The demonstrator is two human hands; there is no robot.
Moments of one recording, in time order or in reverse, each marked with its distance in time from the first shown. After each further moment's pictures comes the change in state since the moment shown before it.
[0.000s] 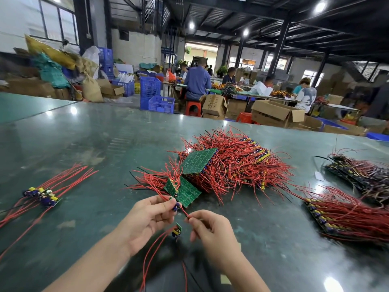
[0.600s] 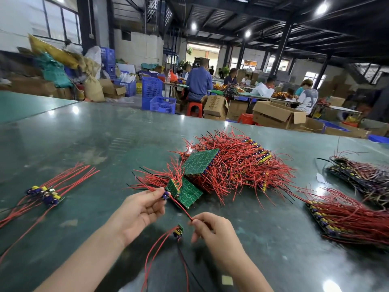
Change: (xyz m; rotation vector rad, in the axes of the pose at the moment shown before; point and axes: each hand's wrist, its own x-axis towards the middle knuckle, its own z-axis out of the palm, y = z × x) left_hand 0.009 0.013 -0.016 -0.072 0.097 -0.003; right_hand 0.000 -0.002 -0.006 -0.162 -0.053 0.007
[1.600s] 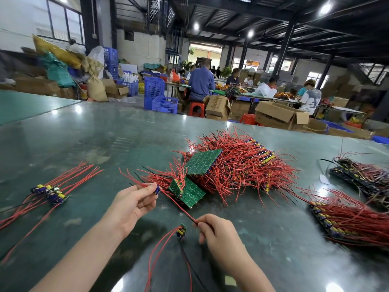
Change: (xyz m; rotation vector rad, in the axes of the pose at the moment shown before) left_hand 0.005 0.011 -0.010 0.003 0.156 0.129; right_hand 0.000 0.004 0.000 -0.122 -0.008 0.003
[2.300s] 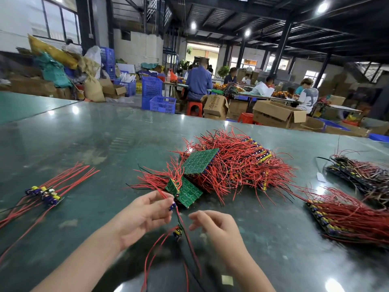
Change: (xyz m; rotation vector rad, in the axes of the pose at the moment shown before) left_hand -0.015 -0.011 0.007 0.111 -0.385 -0.165; right_hand -0.005 -0.014 -0.003 0.460 0.056 0.108
